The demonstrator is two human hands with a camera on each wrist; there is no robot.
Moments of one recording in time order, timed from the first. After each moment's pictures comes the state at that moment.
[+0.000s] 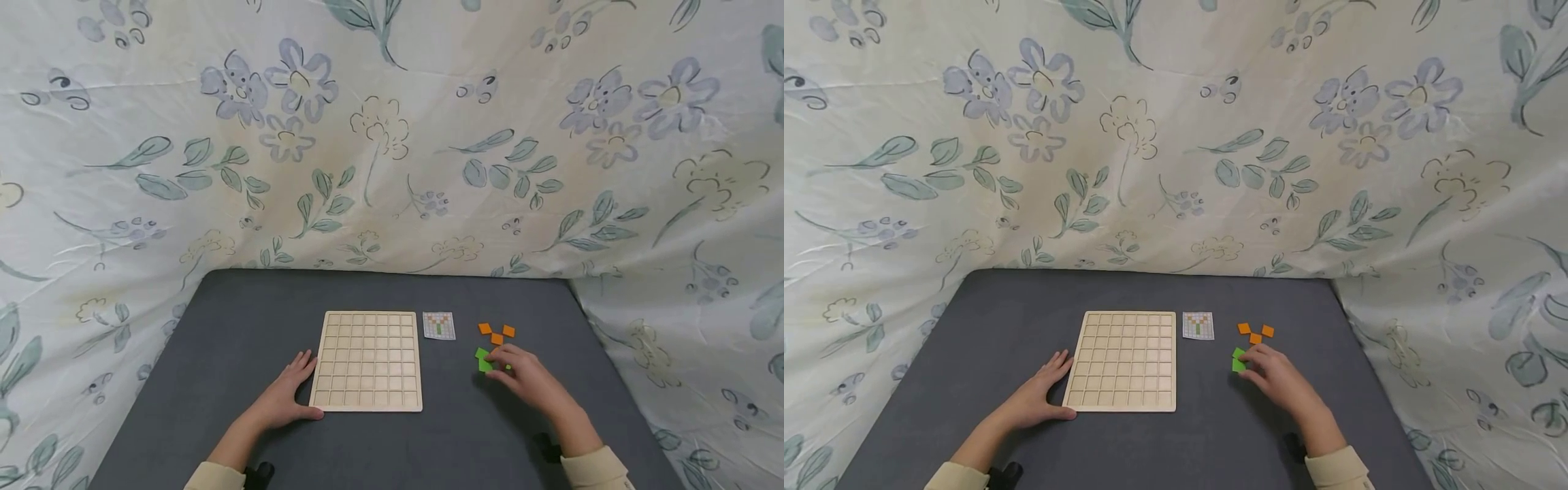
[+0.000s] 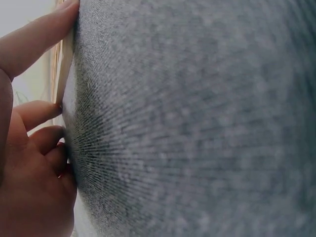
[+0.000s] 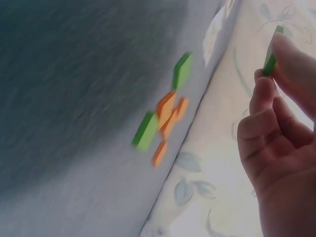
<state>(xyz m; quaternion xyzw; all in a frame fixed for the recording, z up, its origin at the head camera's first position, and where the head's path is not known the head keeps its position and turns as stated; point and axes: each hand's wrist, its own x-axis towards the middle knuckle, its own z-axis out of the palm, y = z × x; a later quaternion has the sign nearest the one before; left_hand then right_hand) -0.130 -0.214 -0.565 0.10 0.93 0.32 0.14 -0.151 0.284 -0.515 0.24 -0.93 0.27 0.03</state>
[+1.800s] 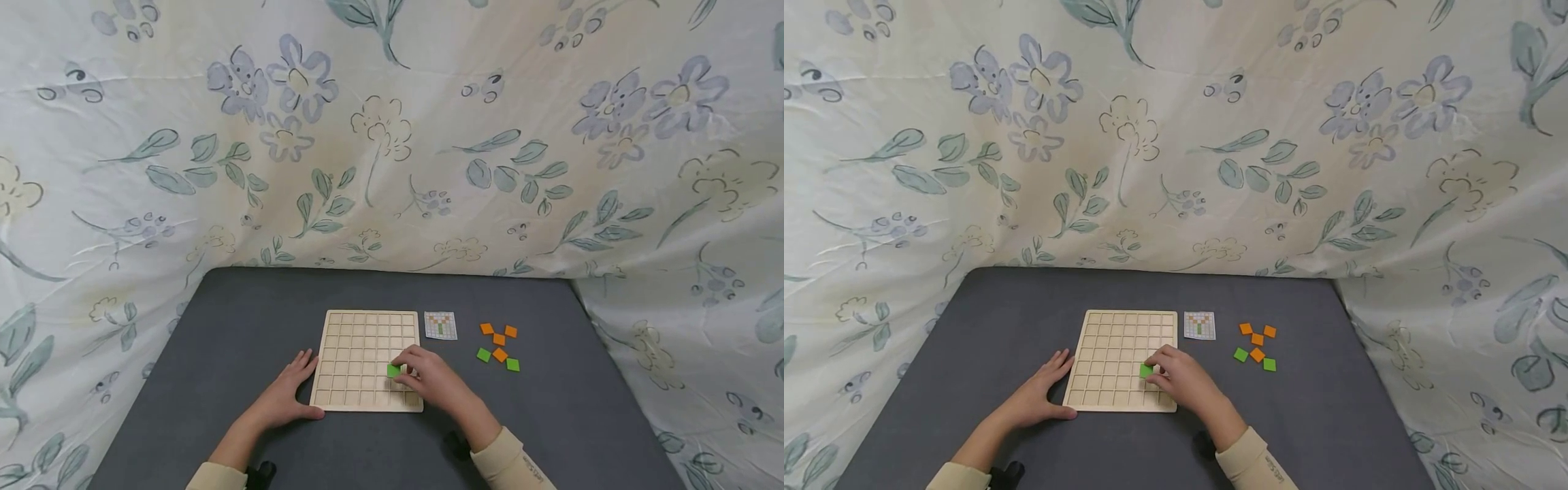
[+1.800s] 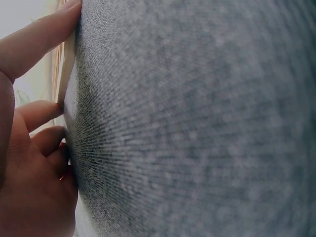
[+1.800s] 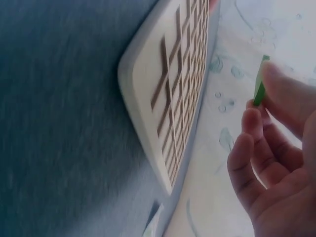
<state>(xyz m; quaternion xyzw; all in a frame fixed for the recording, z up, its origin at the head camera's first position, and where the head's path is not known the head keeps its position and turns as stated) -0.132 -0.214 -0.561 0.09 0.93 0.32 0.15 -0.158 0.125 -0.519 0.35 -0.89 0.31 0.01</state>
